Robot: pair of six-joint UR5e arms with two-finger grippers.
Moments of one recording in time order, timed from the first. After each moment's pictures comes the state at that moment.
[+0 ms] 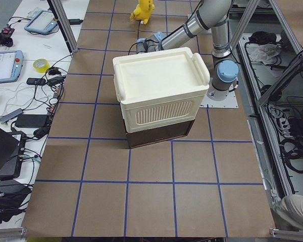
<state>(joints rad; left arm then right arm) -1.64 -1.98 -1.99 -1.43 2.95 -0.76 1.51 -1.53 1.48 -1.44 -1.63 0.11</state>
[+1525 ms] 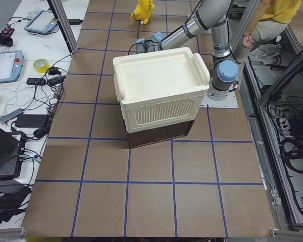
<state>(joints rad) -1.64 -1.99 -1.99 -1.43 2.92 -0.77 1.51 -1.53 1.48 -1.44 -1.63 0.11</state>
